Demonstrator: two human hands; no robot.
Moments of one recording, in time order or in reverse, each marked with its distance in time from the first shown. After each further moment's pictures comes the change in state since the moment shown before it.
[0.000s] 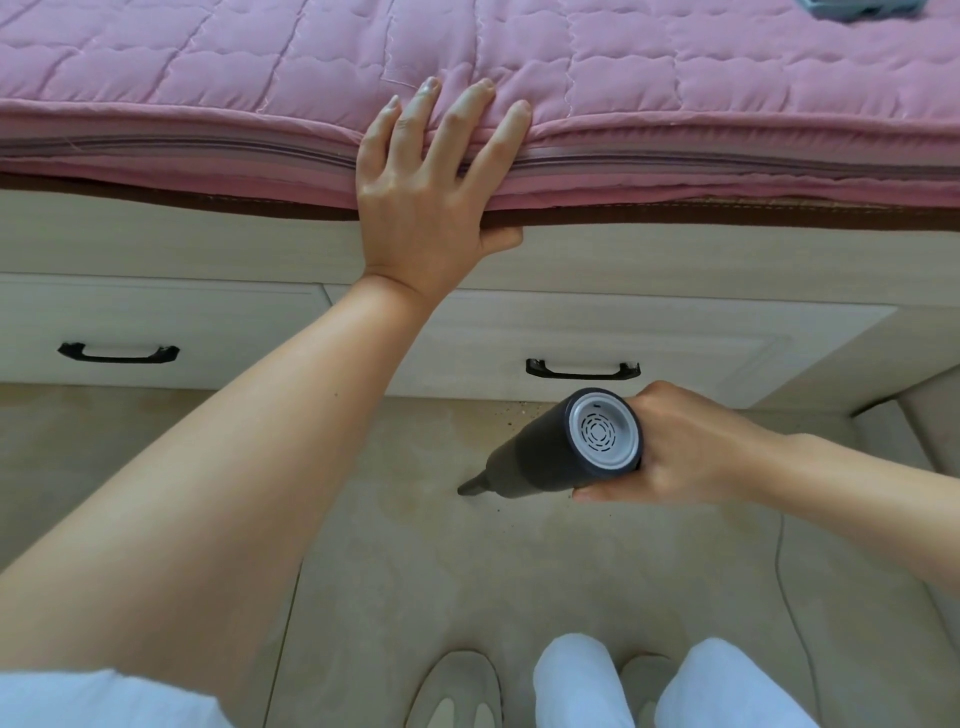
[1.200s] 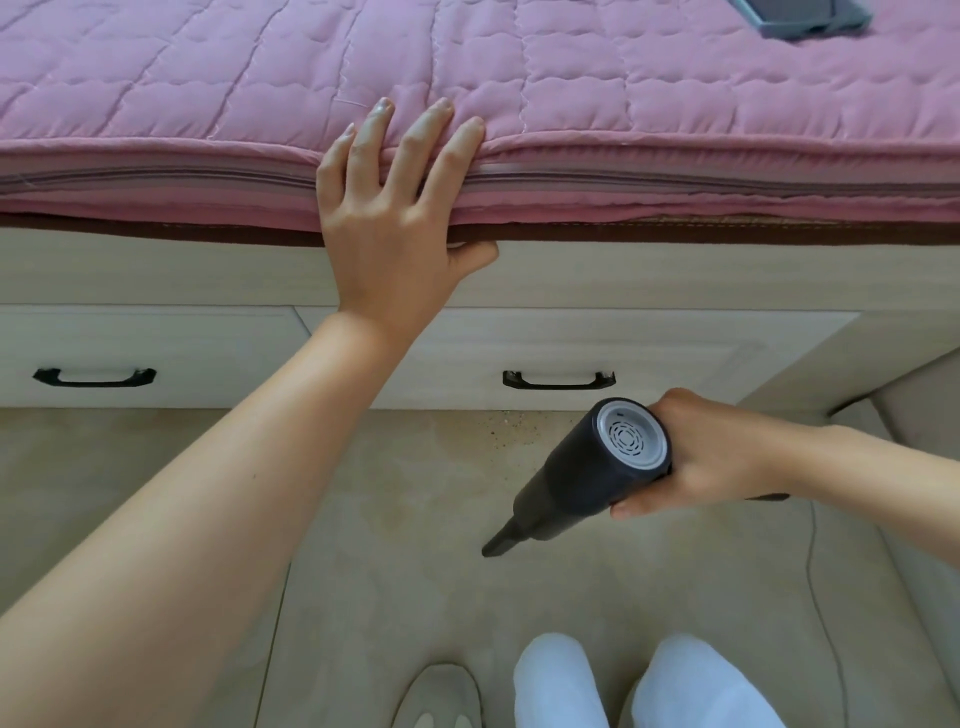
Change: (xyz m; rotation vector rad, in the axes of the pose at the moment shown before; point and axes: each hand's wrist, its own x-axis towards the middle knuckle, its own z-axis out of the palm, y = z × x) left_hand 0.006 0.011 -0.016 -0.084 -0.080 -0.144; right_hand -0.020 0.032 -0.023 0.189 -0.208 0.115
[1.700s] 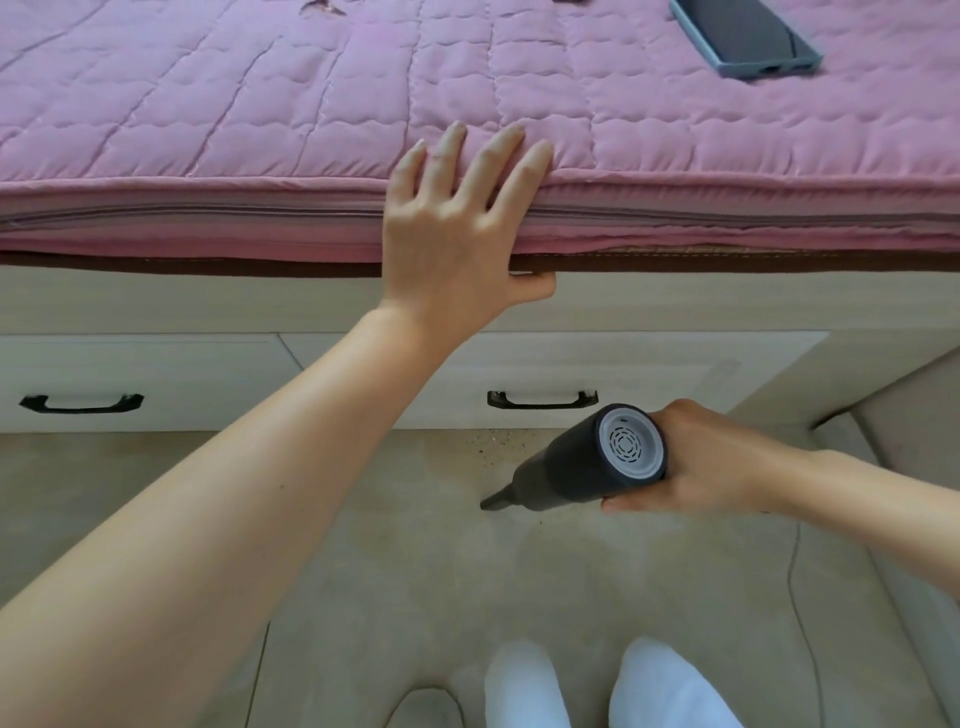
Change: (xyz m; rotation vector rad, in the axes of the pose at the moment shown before) left_hand 0.033 0.044 0.001 -0.090 -0.094 0.127; right_hand -0.012 0.007 -0.010 -0.077 0.136 0.065
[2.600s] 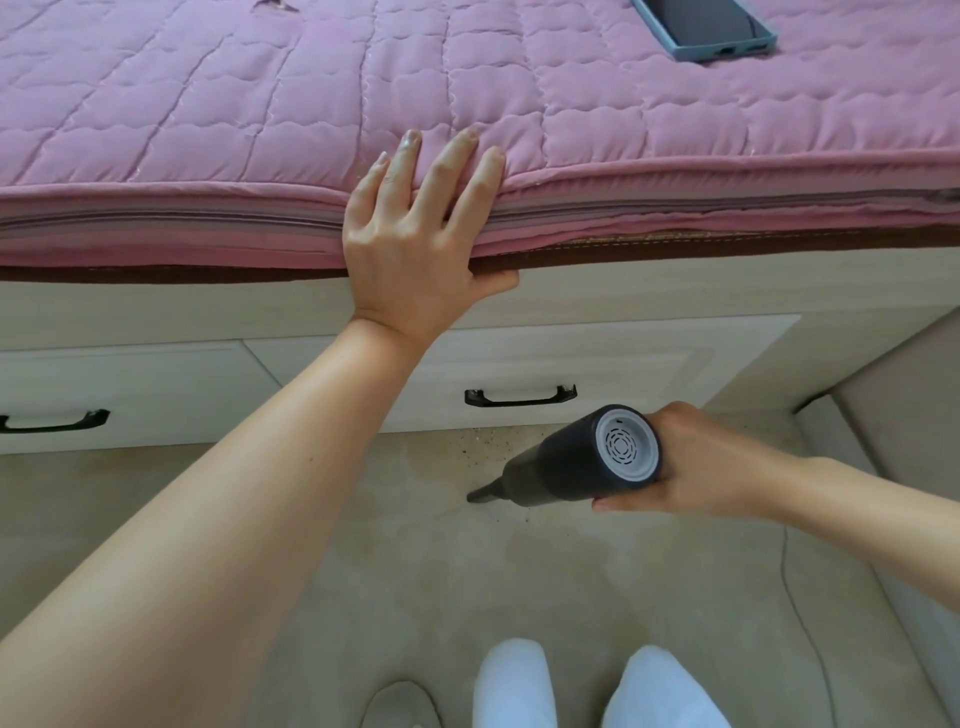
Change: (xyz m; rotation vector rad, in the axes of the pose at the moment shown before) left_hand -0.014 0.006 0.024 0.119 0.176 -0.004; right_hand -0.013 0.022 0.014 0.001 0.036 0.124
